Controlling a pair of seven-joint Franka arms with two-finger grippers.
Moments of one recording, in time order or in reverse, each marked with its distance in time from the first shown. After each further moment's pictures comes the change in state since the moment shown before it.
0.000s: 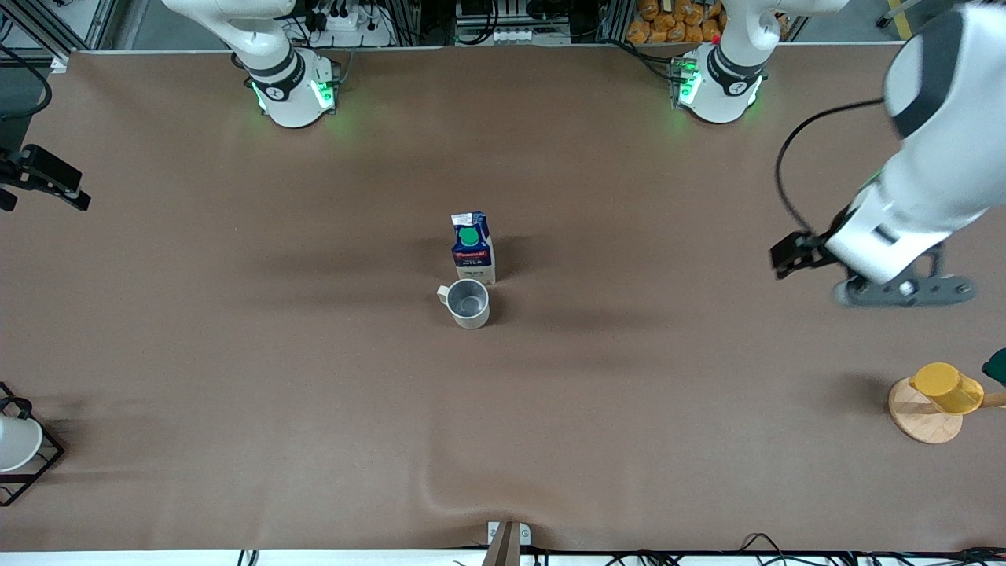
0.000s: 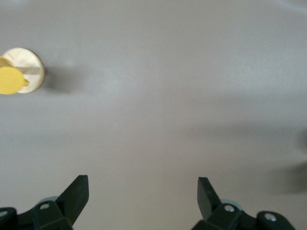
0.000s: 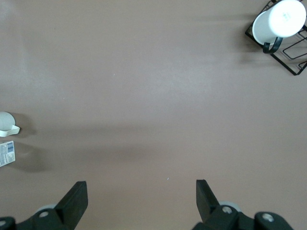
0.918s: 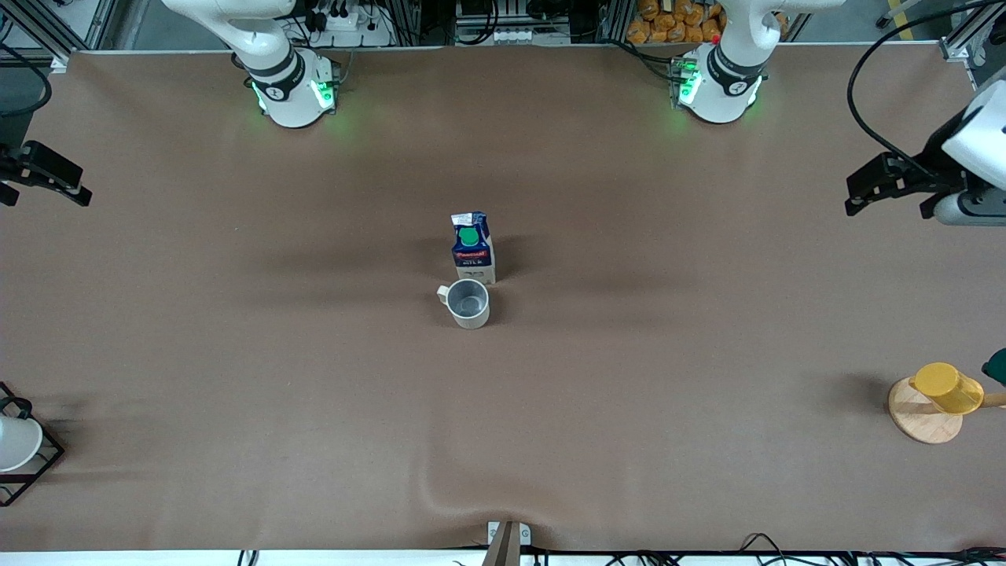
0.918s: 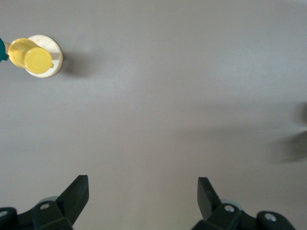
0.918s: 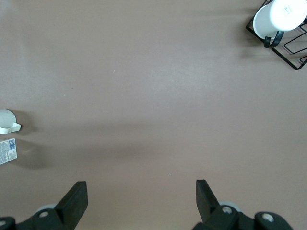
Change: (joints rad) left arm 0.110 -0.170 -0.027 -0.088 -0.037 -0.082 0.082; right arm 0.000 0.000 0.001 0.004 0.001 -0.016 0.005
